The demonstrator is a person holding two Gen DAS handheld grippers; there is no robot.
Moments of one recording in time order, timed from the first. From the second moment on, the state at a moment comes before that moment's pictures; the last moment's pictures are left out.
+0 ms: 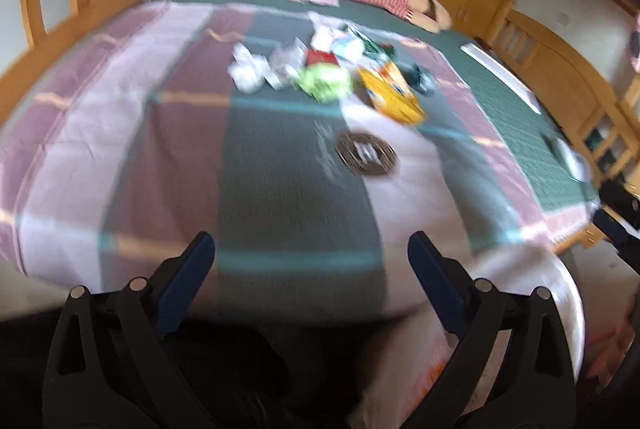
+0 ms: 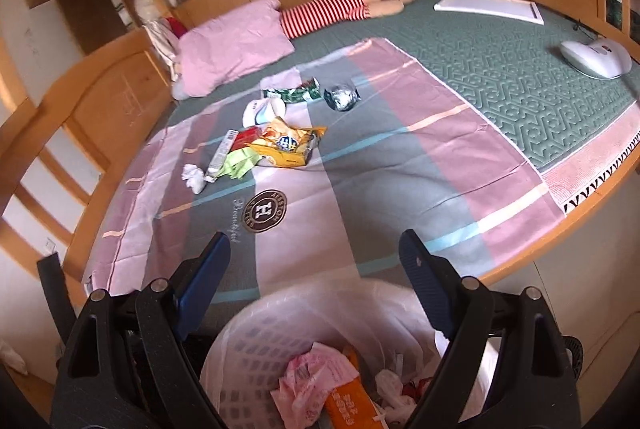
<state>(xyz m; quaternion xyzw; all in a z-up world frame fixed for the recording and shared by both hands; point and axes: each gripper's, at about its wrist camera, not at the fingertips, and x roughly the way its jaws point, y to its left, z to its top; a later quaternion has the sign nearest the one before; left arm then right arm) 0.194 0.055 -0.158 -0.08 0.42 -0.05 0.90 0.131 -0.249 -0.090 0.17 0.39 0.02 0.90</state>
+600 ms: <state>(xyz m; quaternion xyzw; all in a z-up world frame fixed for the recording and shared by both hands) 0.280 0.118 -0.197 -0.18 0.47 0.08 0.86 0.377 -0.194 -0.173 0.10 0.47 0.03 0.88</state>
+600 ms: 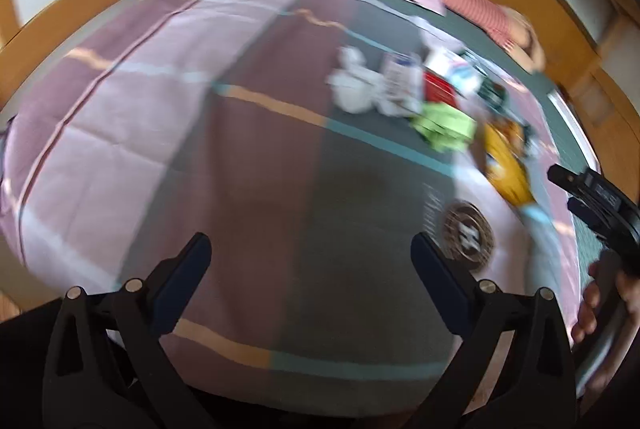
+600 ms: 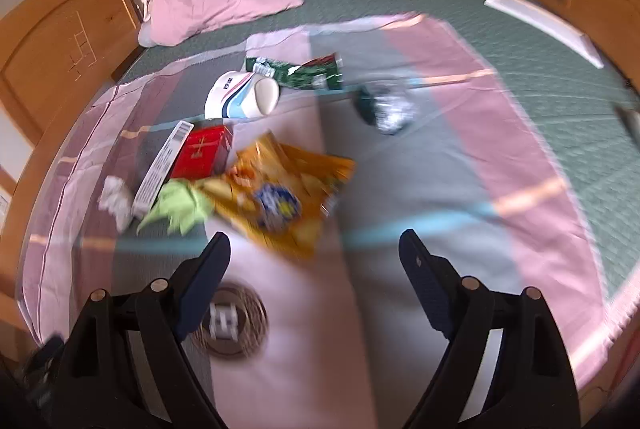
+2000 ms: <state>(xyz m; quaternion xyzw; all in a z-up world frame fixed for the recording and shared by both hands) 0.250 0.205 -0.224 -0.40 0.43 0.19 0.78 0.498 -0.045 -0.236 0.11 0.54 0.10 0.83</state>
